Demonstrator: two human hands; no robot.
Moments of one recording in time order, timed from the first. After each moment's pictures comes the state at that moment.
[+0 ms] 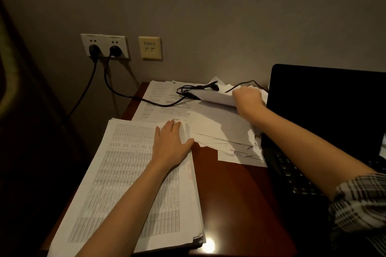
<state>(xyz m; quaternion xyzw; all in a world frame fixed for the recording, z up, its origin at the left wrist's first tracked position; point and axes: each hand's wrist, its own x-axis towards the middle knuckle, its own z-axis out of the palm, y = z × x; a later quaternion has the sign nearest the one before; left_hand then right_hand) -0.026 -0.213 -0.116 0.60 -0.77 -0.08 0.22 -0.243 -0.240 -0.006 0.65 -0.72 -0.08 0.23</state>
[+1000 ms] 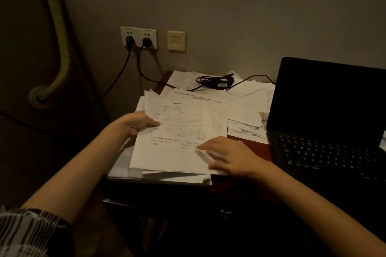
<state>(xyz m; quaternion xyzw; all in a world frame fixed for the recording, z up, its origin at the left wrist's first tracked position) 0.106 -0.154 -0.050 0.56 -0.43 -0.66 0.26 -0.176 -0.061 -0.078 0.90 -0.42 0.10 -0.08</state>
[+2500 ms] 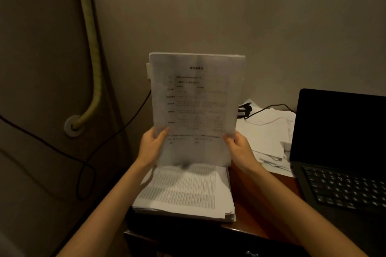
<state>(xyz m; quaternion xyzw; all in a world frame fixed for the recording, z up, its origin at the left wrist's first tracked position) 0.111 -0.122 -0.047 0.47 -0.53 -0.38 0.60 -0.122 -0.119 -0.051 0.60 -0.46 0.51 -0.40</state>
